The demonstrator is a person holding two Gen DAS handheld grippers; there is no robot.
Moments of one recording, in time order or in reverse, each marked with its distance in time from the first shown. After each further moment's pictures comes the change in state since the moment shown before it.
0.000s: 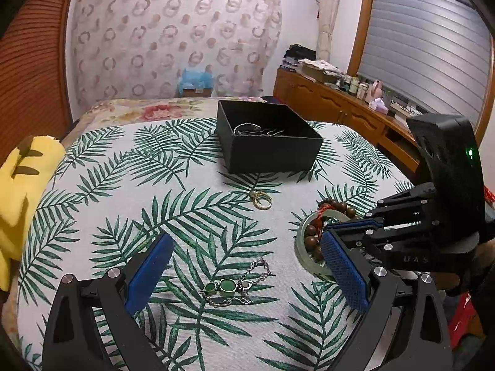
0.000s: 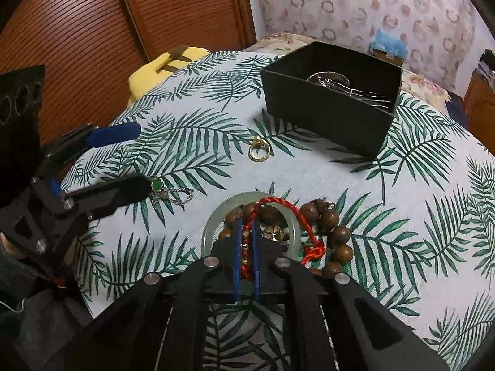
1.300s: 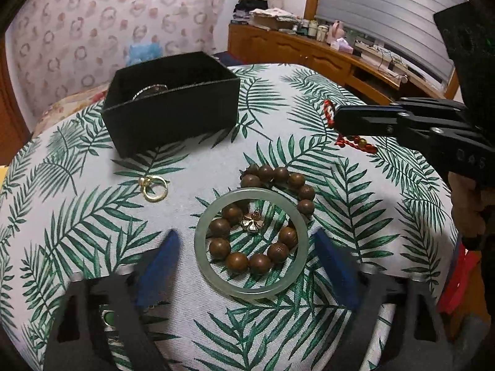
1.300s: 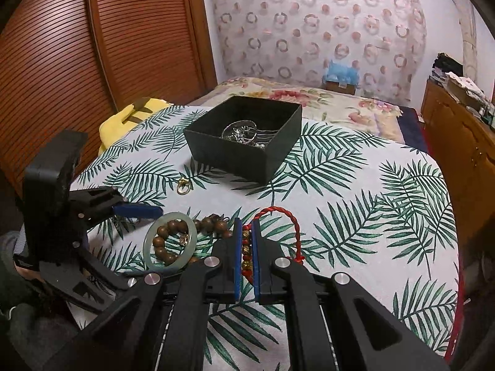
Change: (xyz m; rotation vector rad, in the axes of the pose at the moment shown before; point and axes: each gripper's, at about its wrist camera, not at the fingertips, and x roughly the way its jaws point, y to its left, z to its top) left arm 0.067 -0.077 -0.001 0.201 0.215 -0.116; right arm -0.076 -0.058 -0.020 0.082 -0.221 -0.151
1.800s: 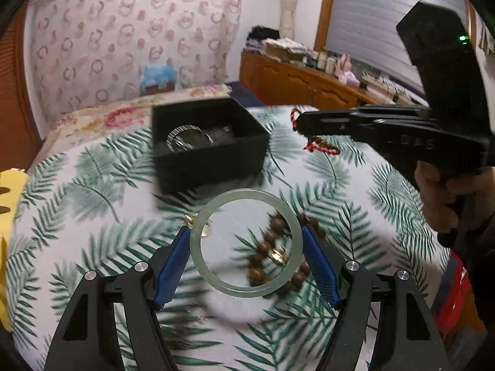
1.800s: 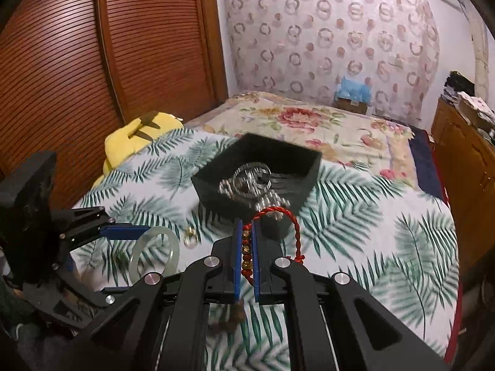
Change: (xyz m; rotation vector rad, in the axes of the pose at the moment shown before) left arm -0.042 0.031 0.016 -0.066 -0.150 0.025; right arm 0.020 0.010 0.064 -0.049 -0.049 0.037
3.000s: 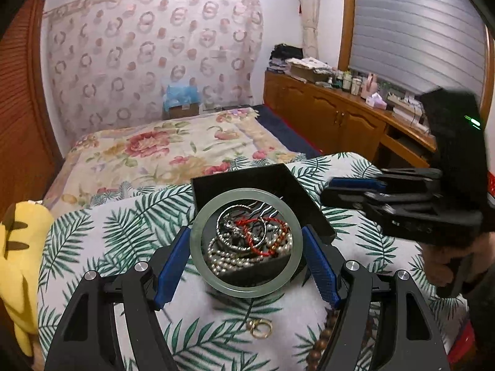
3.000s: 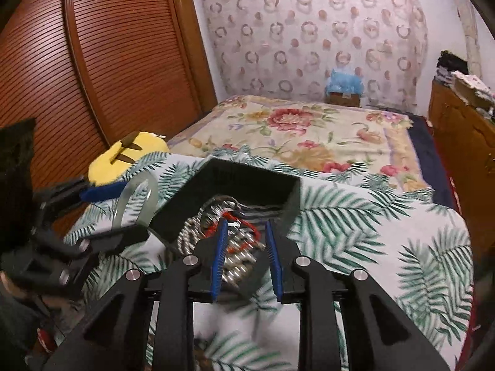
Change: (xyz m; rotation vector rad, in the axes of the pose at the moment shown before) left arm 0.032 0.037 0.089 0.005 -0.063 0.110; right arm 0.044 -0.046 0.025 0.108 -0.020 -0.006
